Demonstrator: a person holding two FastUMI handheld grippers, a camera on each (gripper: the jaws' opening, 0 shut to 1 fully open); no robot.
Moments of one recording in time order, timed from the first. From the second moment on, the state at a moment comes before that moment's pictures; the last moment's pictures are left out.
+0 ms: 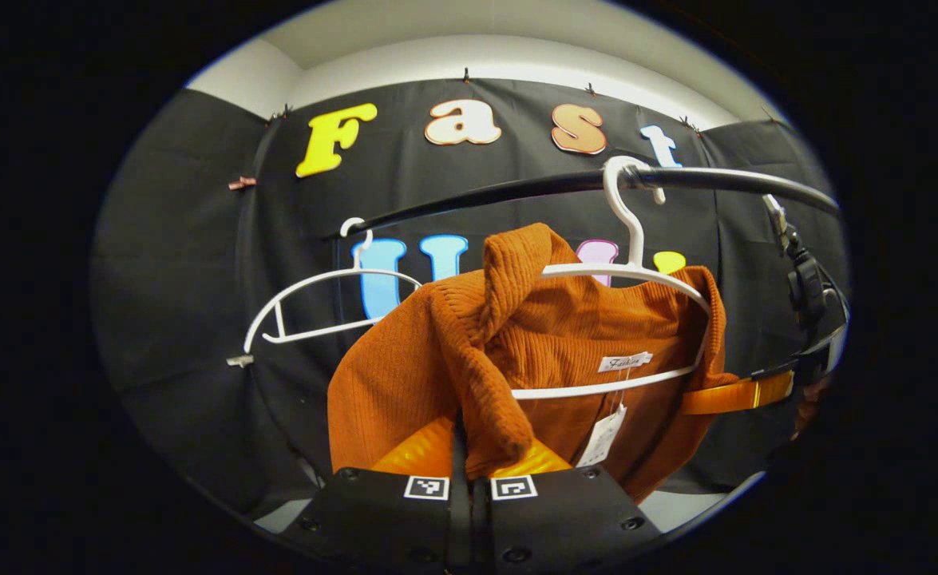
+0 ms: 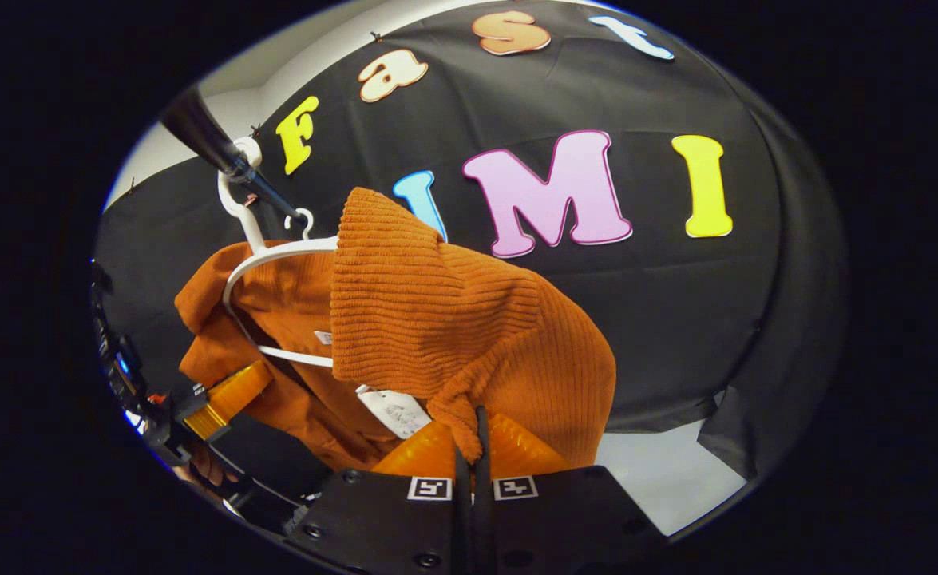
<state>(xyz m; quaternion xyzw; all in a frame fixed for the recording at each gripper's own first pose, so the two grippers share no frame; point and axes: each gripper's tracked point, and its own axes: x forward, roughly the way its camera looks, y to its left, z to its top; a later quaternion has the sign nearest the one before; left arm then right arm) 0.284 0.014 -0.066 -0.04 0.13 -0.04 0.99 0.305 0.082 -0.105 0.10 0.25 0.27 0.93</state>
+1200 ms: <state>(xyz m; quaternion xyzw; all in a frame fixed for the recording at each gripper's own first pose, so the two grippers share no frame) 0.290 0.104 -0.109 -0.06 0.18 0.01 0.98 0.361 -0.016 -0.125 0.09 0.15 0.06 0.98</state>
